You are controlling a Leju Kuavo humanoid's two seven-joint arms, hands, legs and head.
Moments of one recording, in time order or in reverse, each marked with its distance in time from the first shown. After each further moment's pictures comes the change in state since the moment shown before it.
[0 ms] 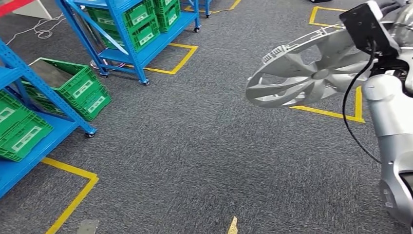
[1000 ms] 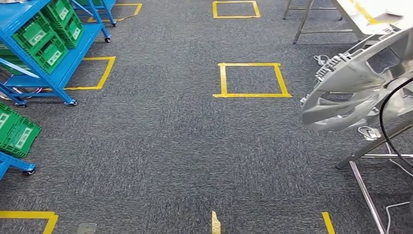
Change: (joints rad) left arm 0.019 -0.005 0.040 0.000 0.007 0.001 -0.018; right arm 0.125 -0.156 -0.094 -0.408 -0.045 -0.007 -0.008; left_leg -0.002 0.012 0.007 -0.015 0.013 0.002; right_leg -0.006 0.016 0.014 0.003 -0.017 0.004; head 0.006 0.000
